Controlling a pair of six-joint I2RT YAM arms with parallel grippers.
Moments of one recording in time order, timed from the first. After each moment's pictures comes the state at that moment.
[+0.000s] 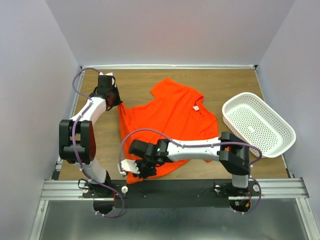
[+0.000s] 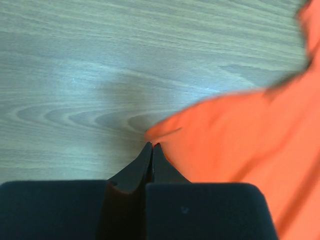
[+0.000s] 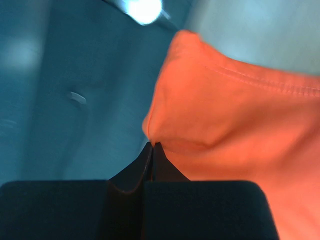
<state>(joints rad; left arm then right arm) -0.05 1.68 1.17 -0.29 0.04 -0.29 1.30 1.90 1.35 -0.55 -0.37 -0.50</state>
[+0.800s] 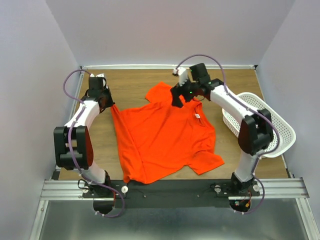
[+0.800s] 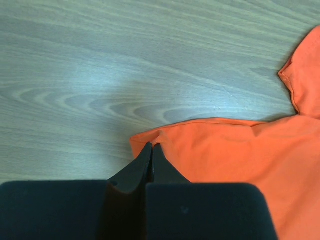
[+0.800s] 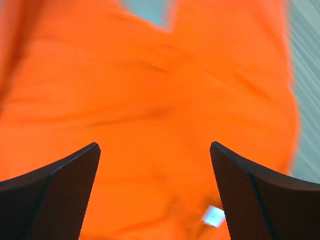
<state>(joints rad) 0.03 1.60 1.12 -0.30 0.04 -0.25 0.57 1.80 1.55 -0.52 -0.41 -0.29</state>
